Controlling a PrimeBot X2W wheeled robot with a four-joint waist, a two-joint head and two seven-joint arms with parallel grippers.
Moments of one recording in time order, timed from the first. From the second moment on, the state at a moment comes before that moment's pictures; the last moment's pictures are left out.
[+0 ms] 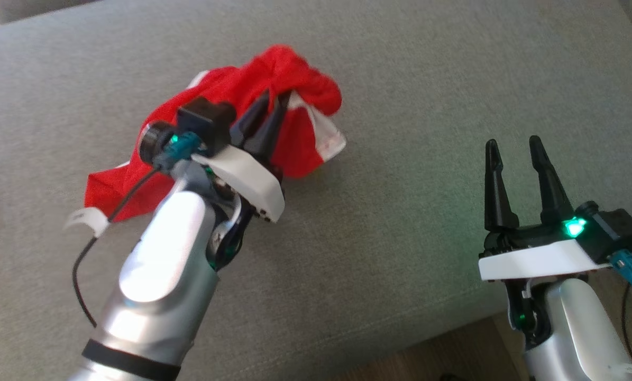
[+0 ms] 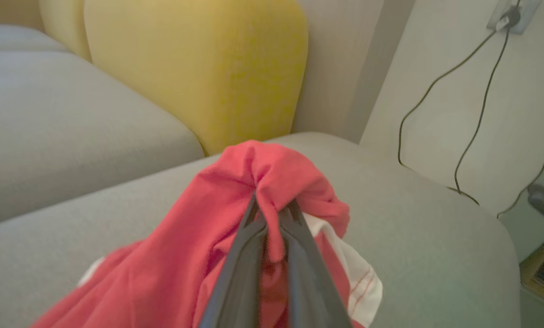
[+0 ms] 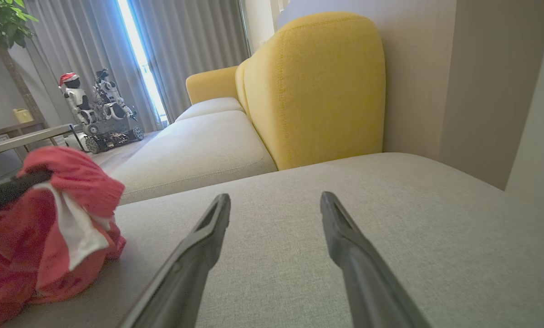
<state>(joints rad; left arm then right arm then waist) -0.59 0.06 -0.46 0.37 -0.29 -0.09 -0.09 -0.18 -0.05 0.10 0.15 0.24 0.12 -0.24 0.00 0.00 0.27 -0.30</state>
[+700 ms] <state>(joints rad) -0.52 0.06 -0.52 0.52 -0.35 -0.09 -0.18 -0.19 -0.05 0.11 0.18 0.25 0.12 -0.25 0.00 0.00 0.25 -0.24</state>
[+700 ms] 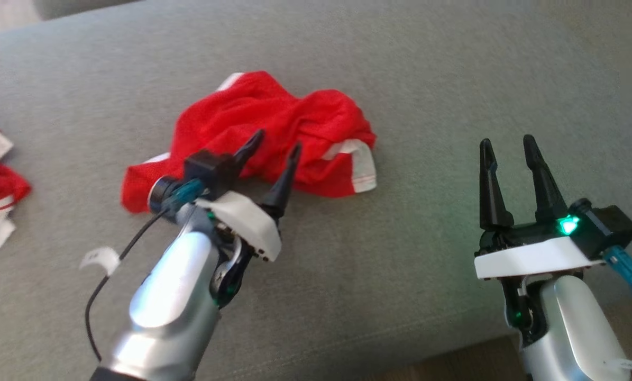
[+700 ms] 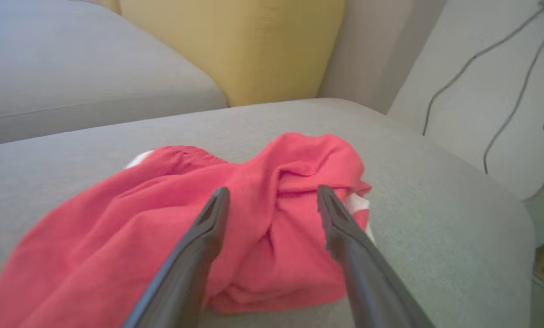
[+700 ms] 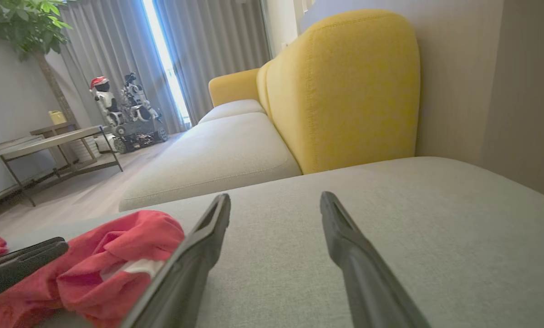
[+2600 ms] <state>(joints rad) -0.03 0.23 -0.24 0.22 -0.32 0.06 -0.24 -0.01 -0.05 0.04 0.17 0.17 0.12 -0.16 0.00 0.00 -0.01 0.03</state>
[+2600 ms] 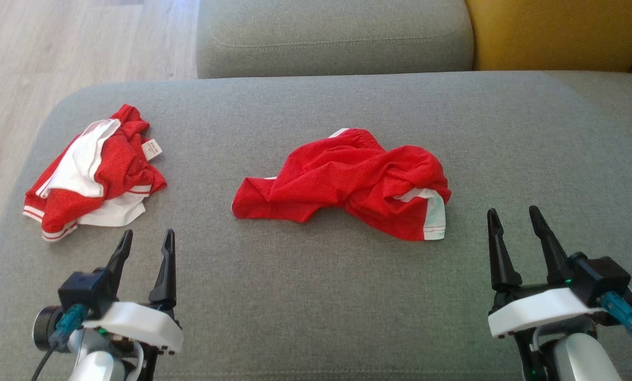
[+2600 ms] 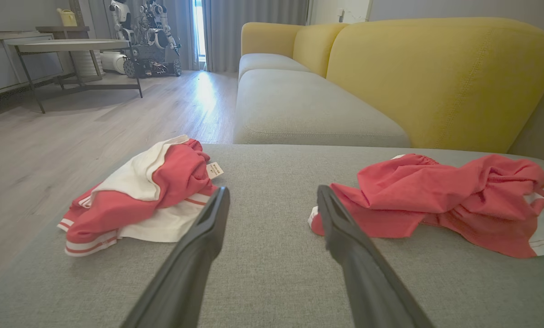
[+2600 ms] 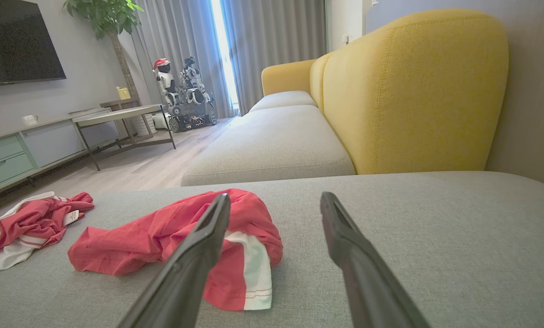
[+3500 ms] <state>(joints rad) -0.06 0.23 -0.25 0.22 -0.34 0.07 -0.23 -0.04 -0.05 0.03 0.19 0.17 0.12 -0.15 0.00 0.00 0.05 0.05</state>
